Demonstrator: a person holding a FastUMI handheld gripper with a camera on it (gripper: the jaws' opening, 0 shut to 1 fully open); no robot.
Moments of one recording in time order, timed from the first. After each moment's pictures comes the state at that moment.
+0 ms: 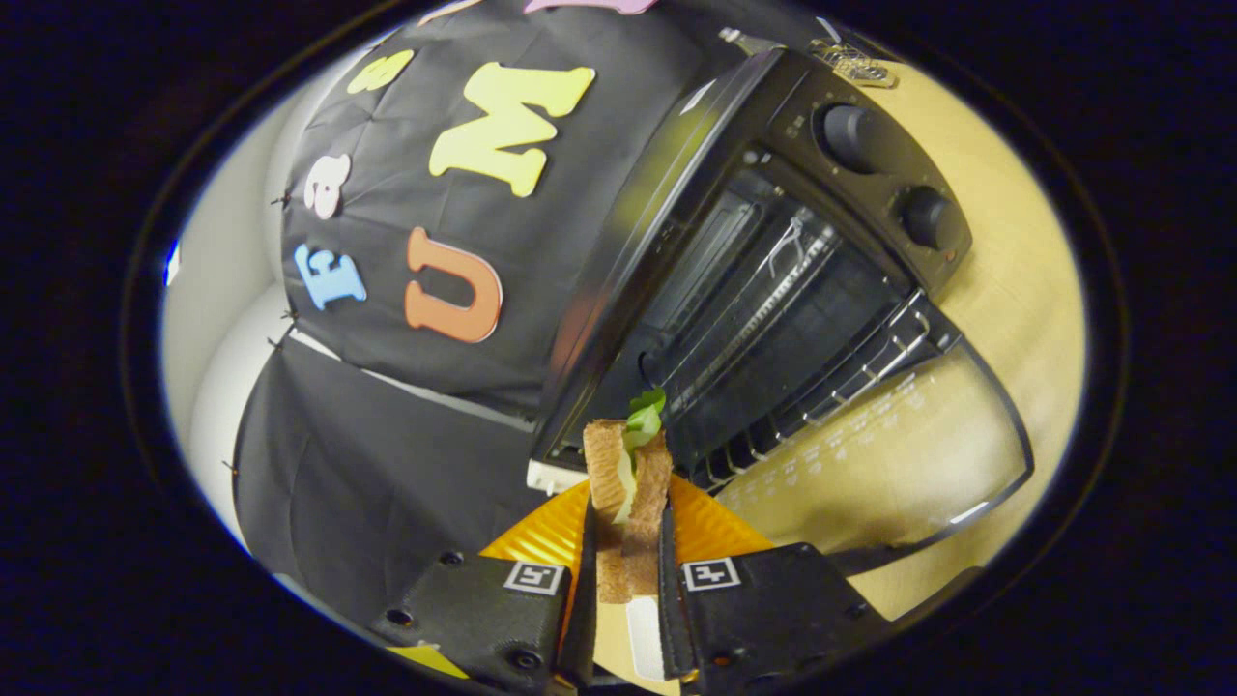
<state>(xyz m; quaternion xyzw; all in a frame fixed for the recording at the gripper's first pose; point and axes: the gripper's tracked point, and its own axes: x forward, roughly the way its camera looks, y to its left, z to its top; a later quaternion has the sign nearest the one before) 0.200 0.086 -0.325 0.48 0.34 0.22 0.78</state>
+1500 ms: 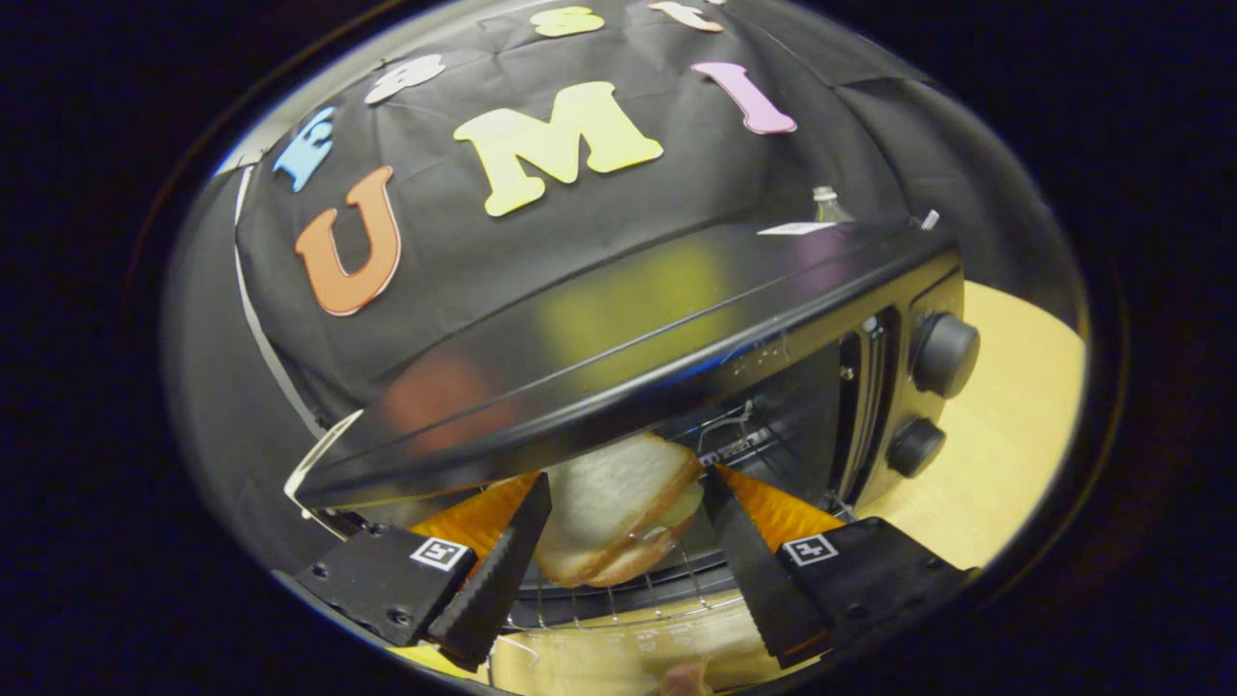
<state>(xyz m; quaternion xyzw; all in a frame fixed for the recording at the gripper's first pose) 0.288 0.049 -0.368 0.15 0.22 0.02 0.96</state>
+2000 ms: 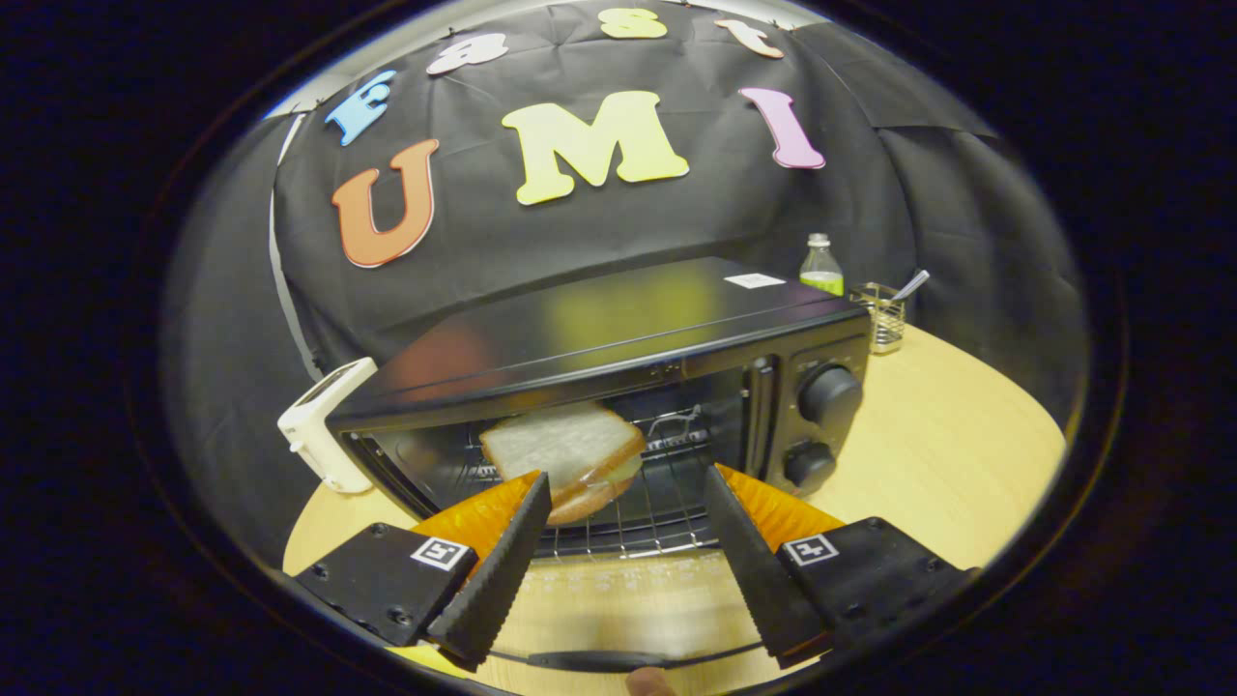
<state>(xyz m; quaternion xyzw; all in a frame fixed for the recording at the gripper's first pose) 0.219 0.015 -0.341 0.07 0.24 0.03 0.97</state>
